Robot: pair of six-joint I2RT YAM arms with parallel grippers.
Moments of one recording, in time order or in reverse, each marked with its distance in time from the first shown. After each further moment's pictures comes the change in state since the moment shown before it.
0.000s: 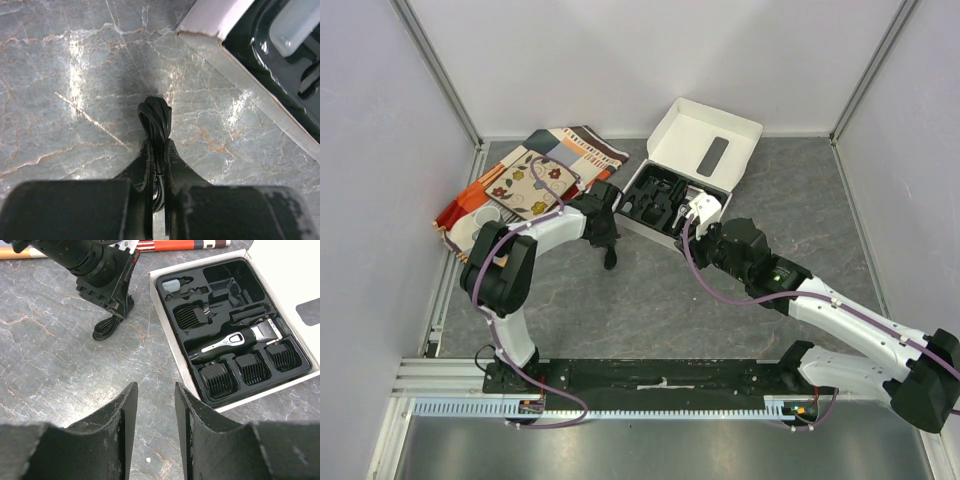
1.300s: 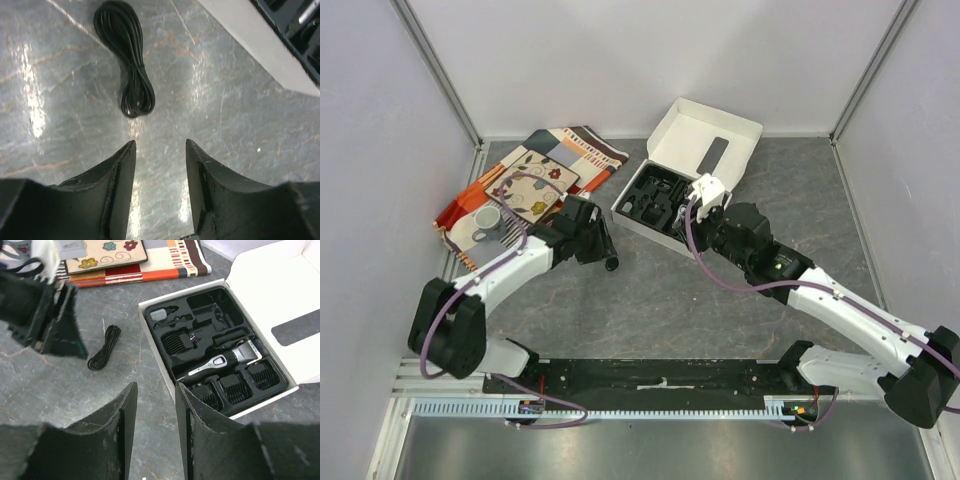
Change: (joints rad) left arm 0.000 -0.488 -0.307 -0.010 0.182 -0.008; right arm -0.034 0.052 0.135 -0.016 0.018 0.008
